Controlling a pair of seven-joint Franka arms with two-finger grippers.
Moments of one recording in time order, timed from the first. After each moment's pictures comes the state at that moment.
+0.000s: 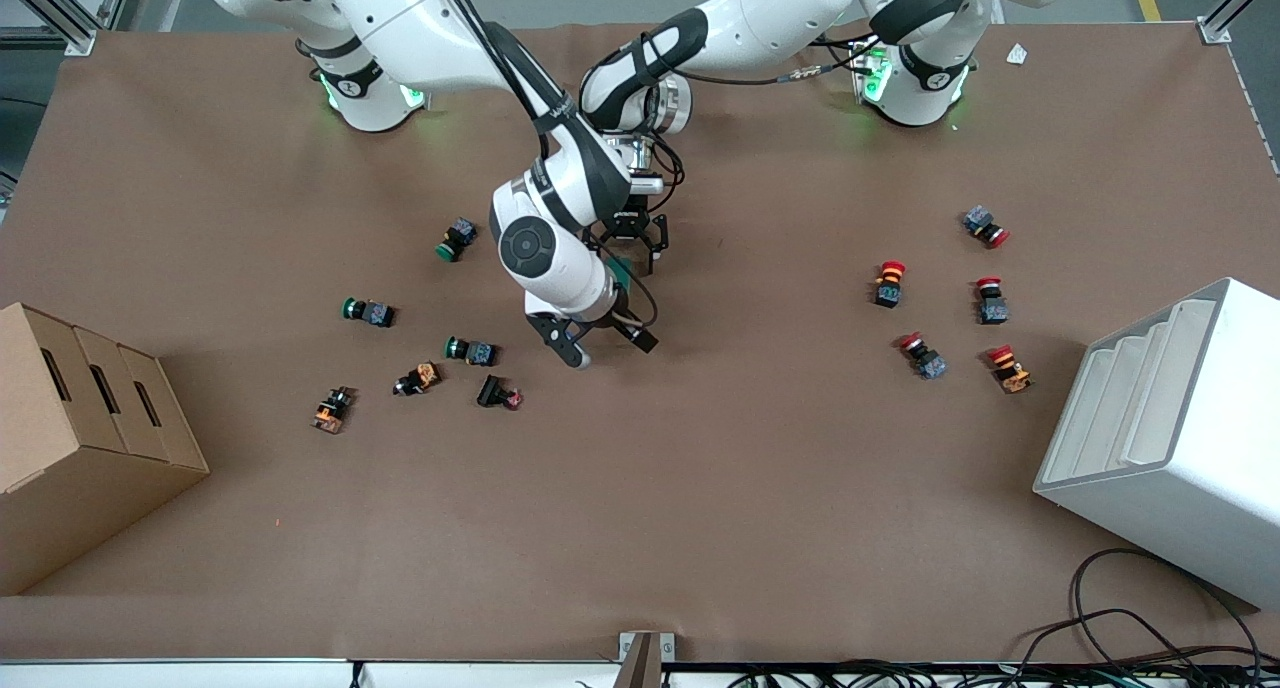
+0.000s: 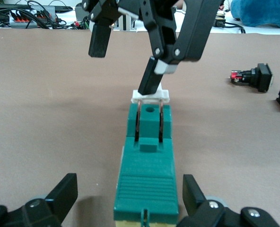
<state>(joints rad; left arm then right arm) -0.73 0.88 -0.57 -1.89 1.92 1.86 -2.55 0.77 0.68 -0.05 -1.68 0.49 2.46 1.19</state>
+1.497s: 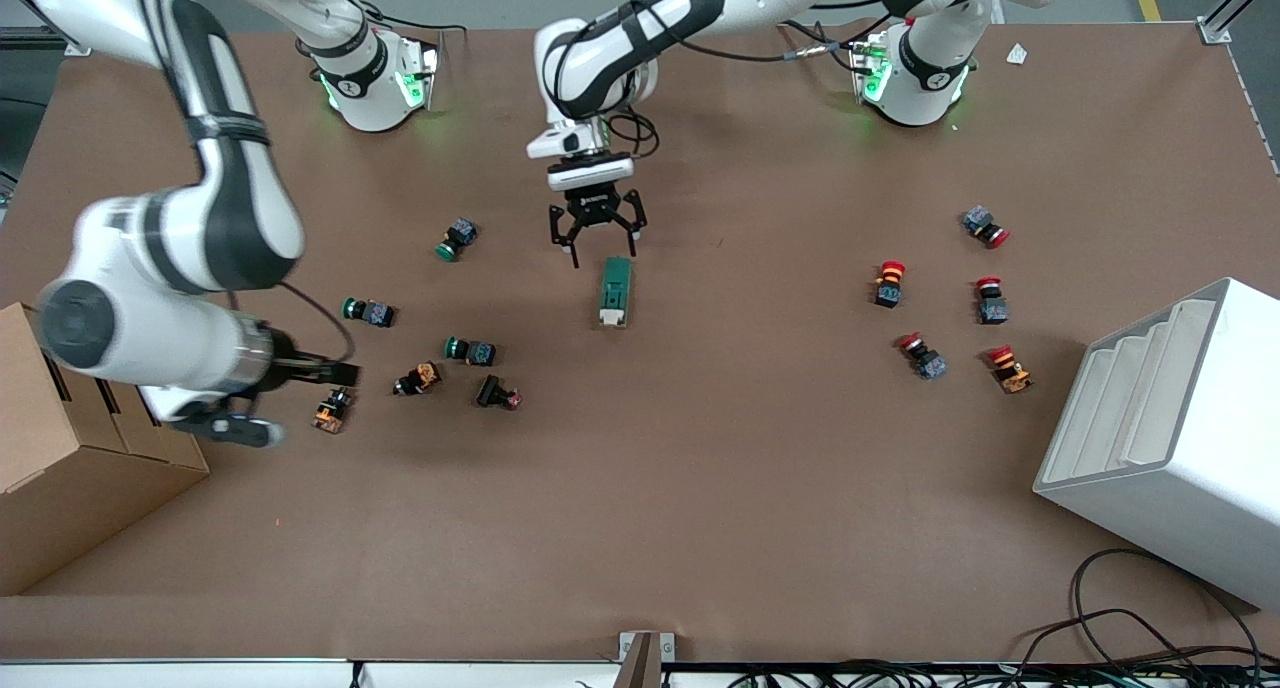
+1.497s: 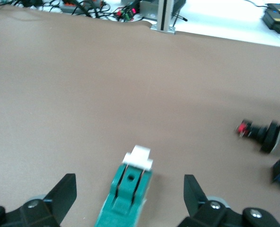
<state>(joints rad) -0.73 0.76 -0.62 -1.60 1.38 1.85 -2.24 0.15 0.39 -0.07 -1.56 0.08 1.80 0.23</state>
